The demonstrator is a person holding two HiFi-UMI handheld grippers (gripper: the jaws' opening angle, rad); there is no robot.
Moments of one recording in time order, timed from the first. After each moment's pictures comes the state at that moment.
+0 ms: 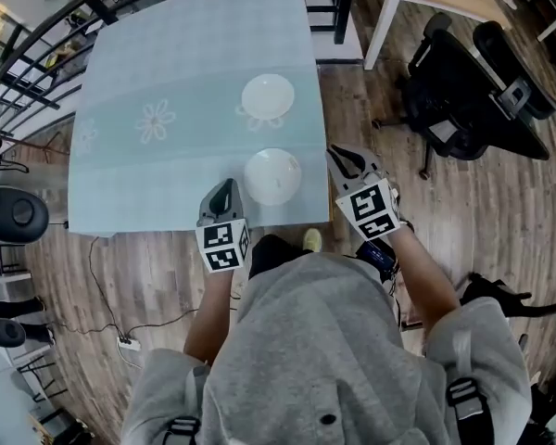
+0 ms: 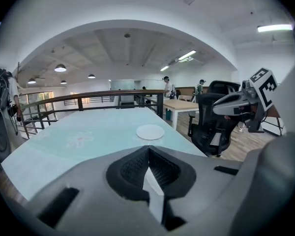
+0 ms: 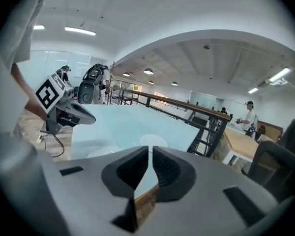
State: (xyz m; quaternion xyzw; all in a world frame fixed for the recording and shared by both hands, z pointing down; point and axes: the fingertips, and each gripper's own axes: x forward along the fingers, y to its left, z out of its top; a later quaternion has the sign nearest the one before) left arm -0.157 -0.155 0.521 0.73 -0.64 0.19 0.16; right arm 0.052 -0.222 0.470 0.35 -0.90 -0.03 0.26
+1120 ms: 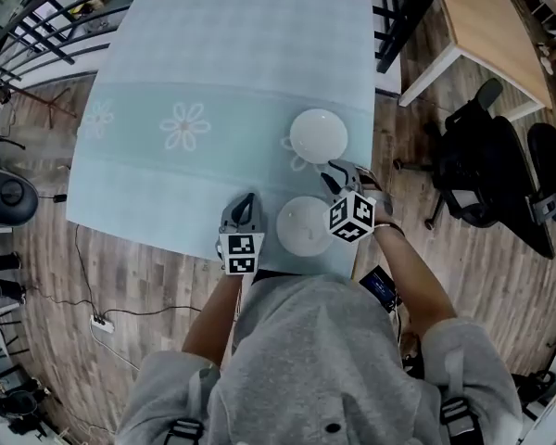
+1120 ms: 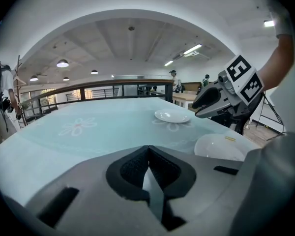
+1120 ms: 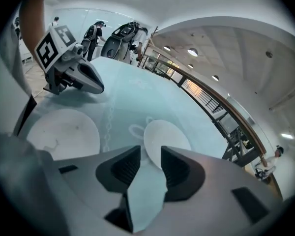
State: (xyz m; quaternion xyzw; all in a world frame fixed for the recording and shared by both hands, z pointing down) left arm -0.236 -0.224 0.616 0.71 -0.65 0.21 0.17; right arm -0.088 -0.324 0.592 0.19 -0.86 -0.17 0.44
